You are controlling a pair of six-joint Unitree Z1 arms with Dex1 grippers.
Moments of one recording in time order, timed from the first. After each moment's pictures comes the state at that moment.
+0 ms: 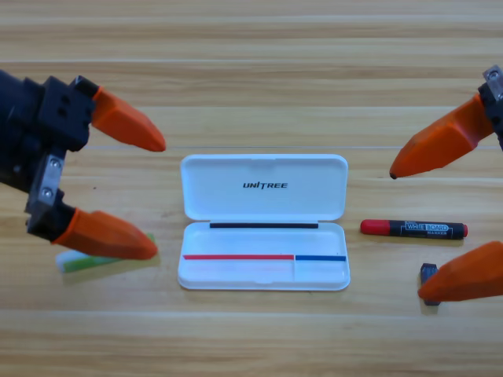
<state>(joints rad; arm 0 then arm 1) -0.78 1.33 -1.12 0.63 -0.36 0.60 0.93 1.39 -1.27 0.74 0.42 -0.49</state>
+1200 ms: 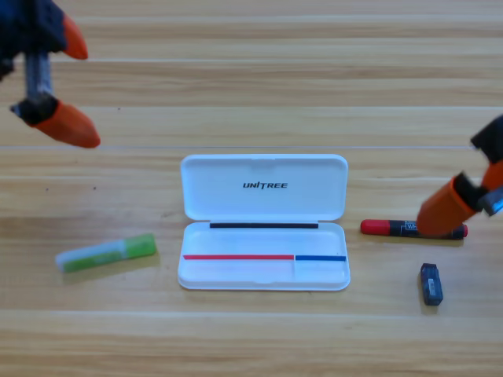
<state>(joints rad) -0.70 1.53 -1.51 1.01 0.06 0.64 0.85 1.57 -1.26 0.83 -0.01 0.20</state>
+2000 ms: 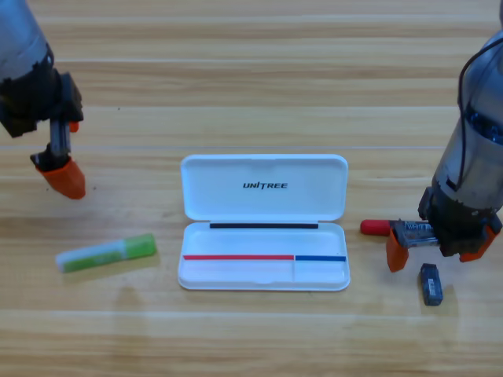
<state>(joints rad) -0.54 1.78 -1.48 1.05 0.07 0.72 0.77 1.96 -1.28 0.79 -0.04 0.57</state>
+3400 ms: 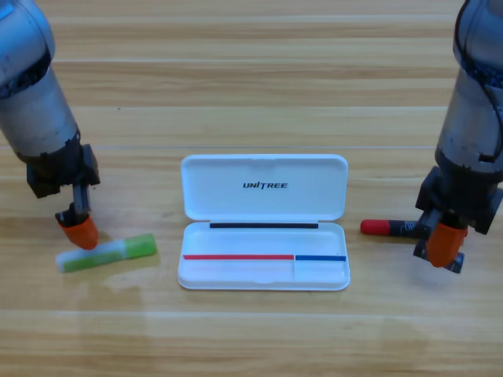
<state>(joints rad) -0.49 1.92 -1.25 0.78 0.06 0.73 0.75 2.01 -1.53 1.13 0.05 -0.26</state>
